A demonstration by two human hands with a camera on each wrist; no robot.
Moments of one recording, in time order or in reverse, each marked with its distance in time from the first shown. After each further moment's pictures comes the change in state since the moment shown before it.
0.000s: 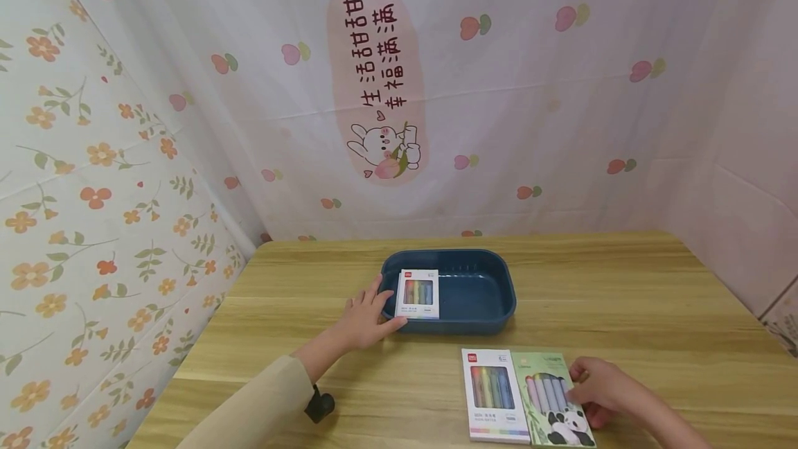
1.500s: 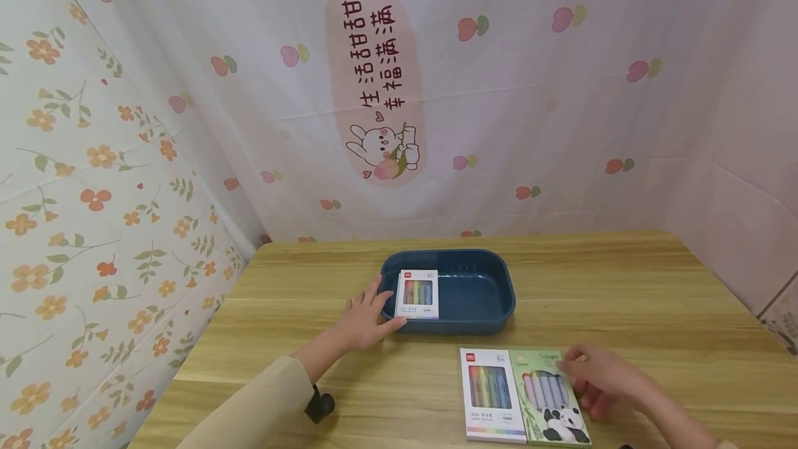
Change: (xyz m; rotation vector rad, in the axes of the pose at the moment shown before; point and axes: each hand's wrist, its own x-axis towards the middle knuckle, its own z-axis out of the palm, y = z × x) left_hand -0.001 0.000 -0.001 -0.013 -0.007 0.000; right_hand -0.002 -0.003 -0.016 0.111 -0.085 -0.112
